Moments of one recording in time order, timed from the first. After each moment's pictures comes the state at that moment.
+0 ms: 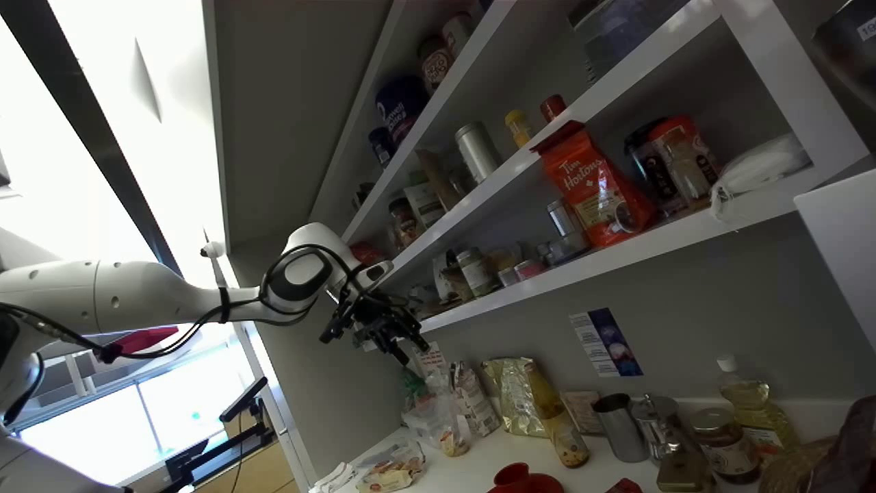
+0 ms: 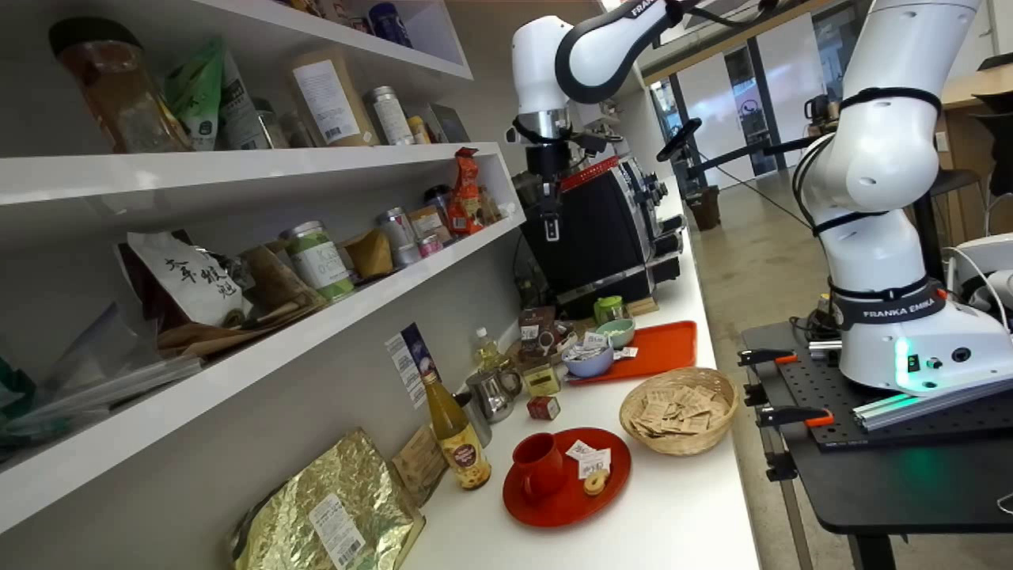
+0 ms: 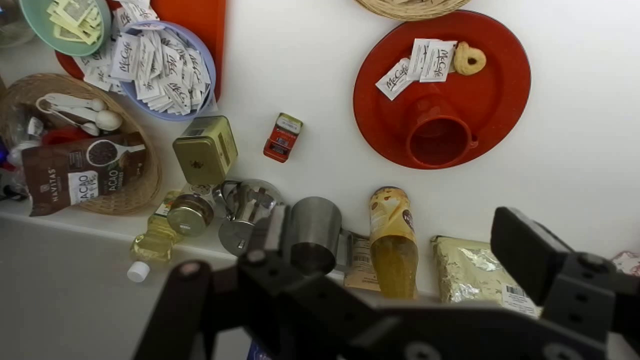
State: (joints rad) arm 0.01 -0.52 0.05 -2.37 -0.11 2.14 -0.02
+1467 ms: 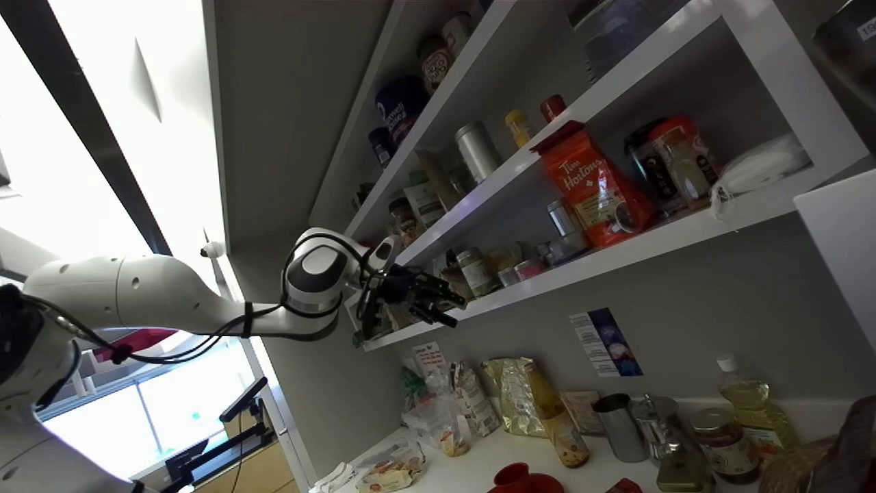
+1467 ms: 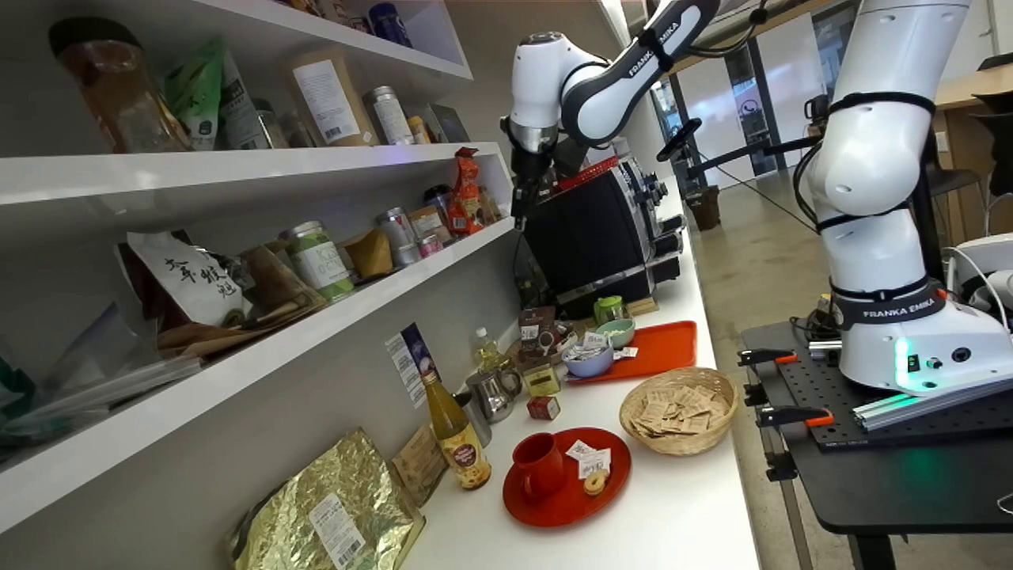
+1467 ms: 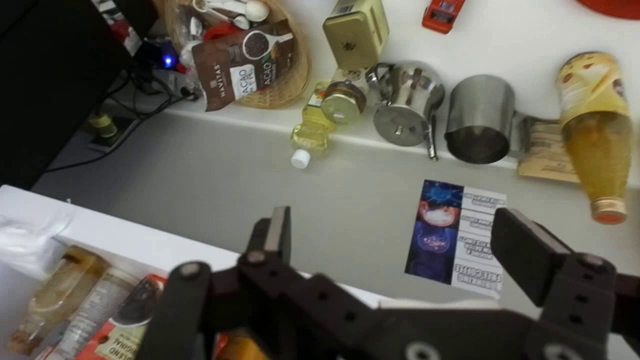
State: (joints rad) arm -0.19 -0.44 0.12 -2.36 -0.51 2.49 0.31
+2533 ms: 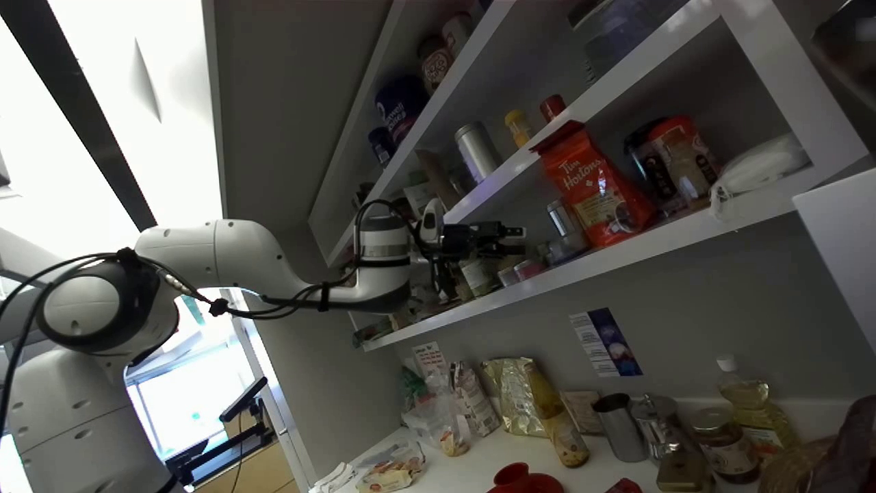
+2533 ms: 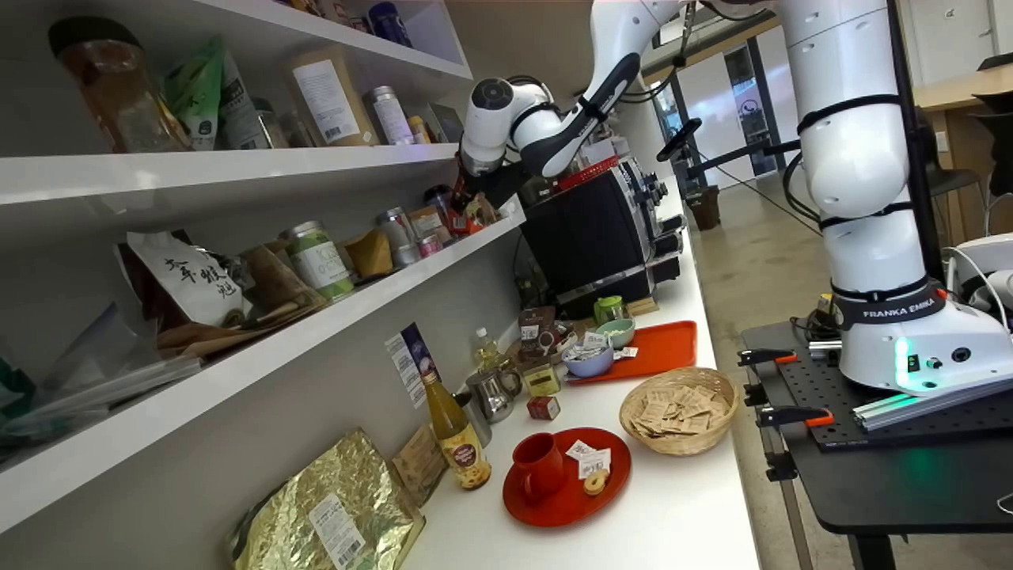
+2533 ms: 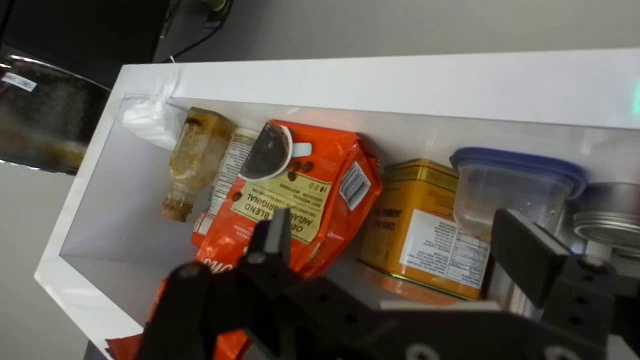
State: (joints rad) arm -0.32 -0.04 0.17 -1.92 -1.24 2.55 1.13
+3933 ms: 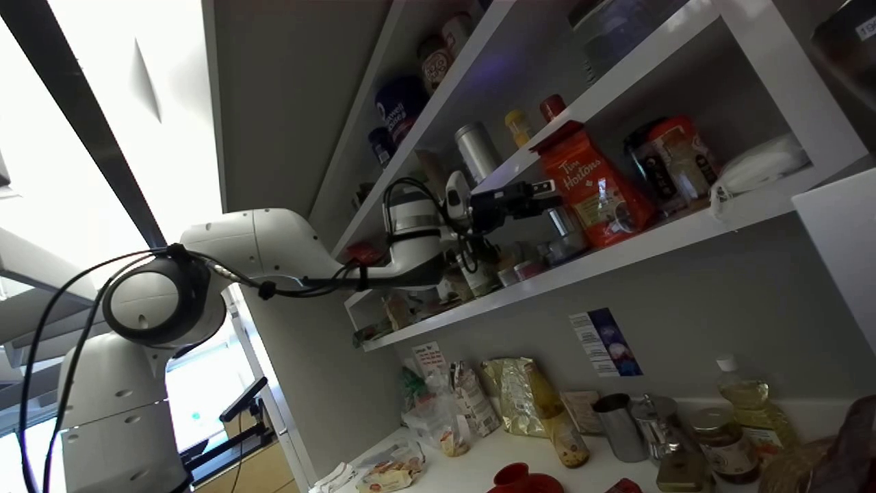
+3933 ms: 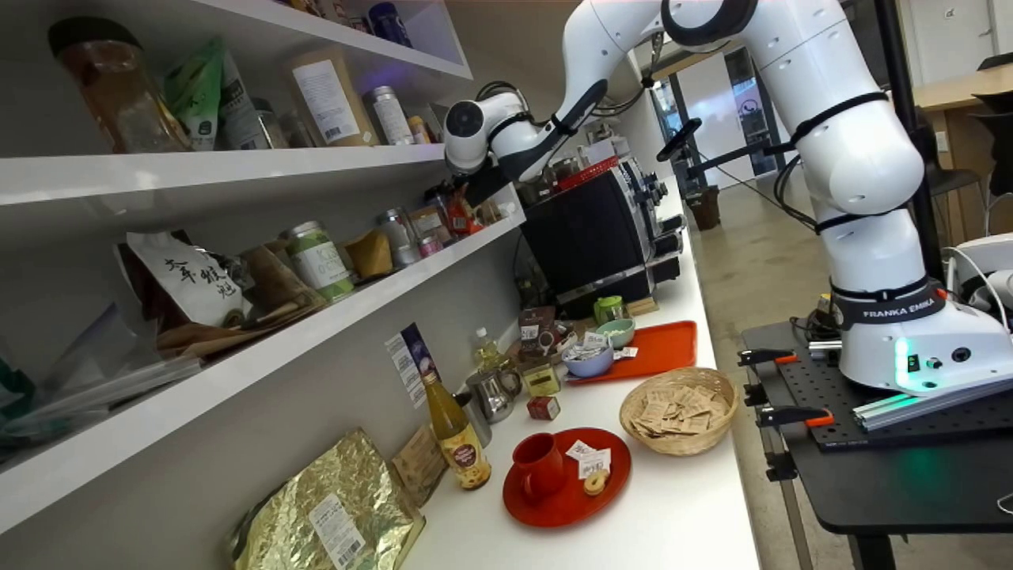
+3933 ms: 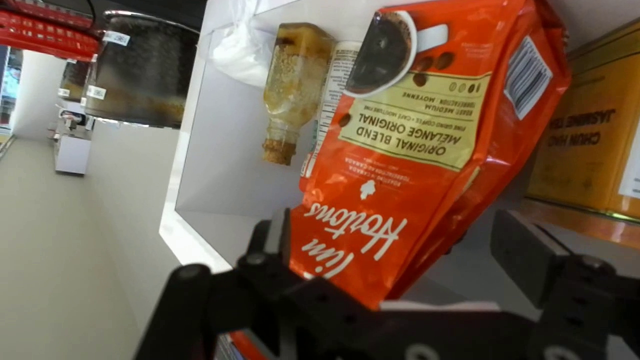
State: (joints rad) arm -0.14 0.16 -0.06 -1.62 -1.44 2.36 1.39
